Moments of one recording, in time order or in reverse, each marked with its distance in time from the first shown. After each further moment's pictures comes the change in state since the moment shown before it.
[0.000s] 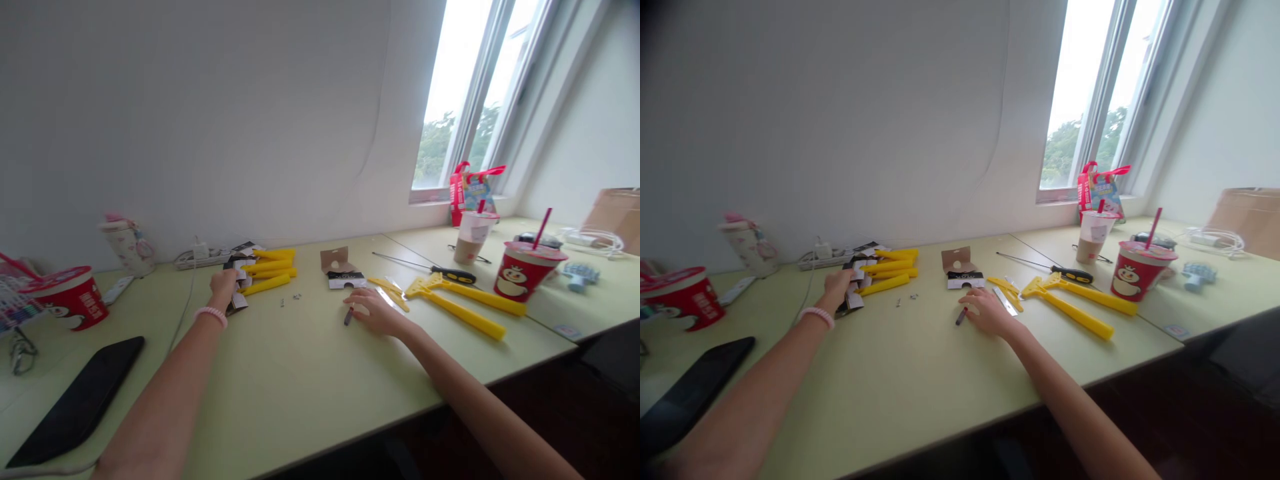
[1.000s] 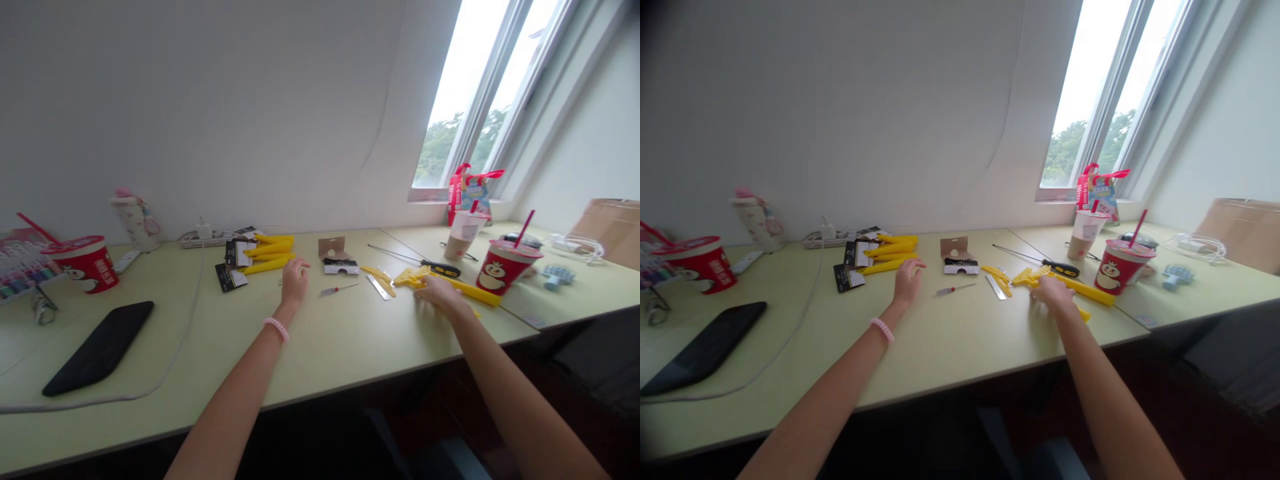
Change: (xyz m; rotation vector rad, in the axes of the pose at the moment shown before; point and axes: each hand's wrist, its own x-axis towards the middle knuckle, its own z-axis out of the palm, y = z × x) left_hand -0.181 0.037 0.058 -0.051 -0.321 0.642; right_hand -0.056 0.085 -0.079 -0.315 -0.082 0.981
